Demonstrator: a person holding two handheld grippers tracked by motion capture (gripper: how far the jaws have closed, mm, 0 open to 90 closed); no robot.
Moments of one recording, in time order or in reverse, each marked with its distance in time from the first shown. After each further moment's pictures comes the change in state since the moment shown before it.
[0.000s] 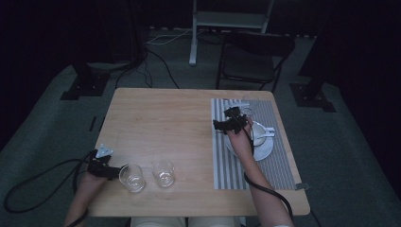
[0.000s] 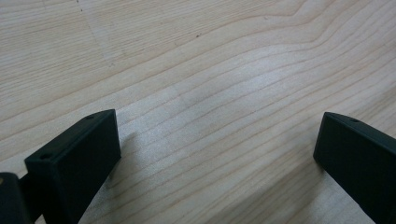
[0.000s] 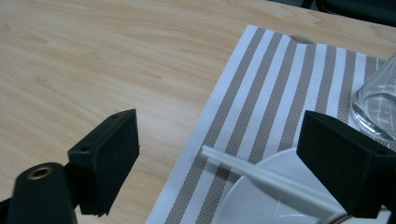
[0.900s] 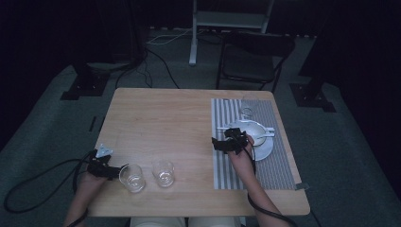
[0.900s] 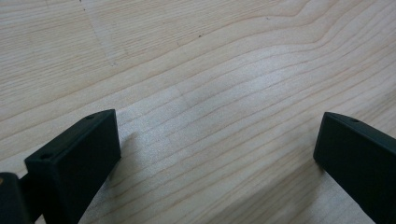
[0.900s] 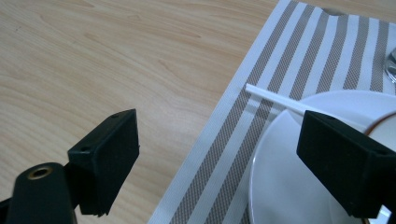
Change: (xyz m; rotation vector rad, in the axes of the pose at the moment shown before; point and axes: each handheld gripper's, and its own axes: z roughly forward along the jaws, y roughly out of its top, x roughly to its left) left arm 0.000 0.000 0.000 -0.001 0.002 -0.005; right arm 0.026 -0.058 -0.030 -0.040 0.051 -0.047
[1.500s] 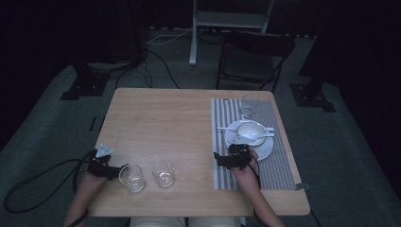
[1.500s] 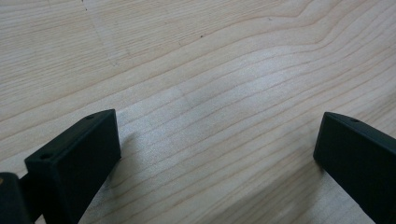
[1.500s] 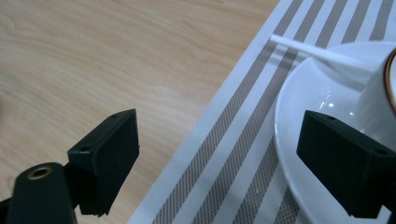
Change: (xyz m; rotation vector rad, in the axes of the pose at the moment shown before) left arm 0.000 0.000 0.000 -0.002 0.005 -0.005; right arm 0.010 -0.045 -0.023 0.001 0.055 -0.019
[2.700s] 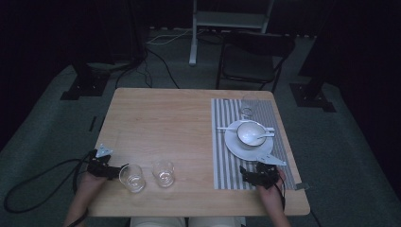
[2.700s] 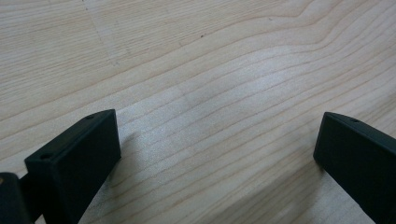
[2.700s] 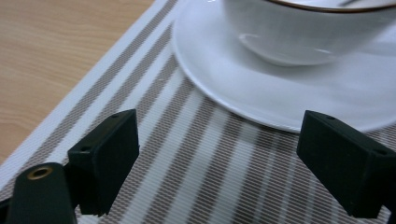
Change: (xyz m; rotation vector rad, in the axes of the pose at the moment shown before) left arm 0.000 0.000 0.000 0.003 0.002 0.000; right arm -0.046 -0.076 -0.053 -0.031 -0.127 0.092
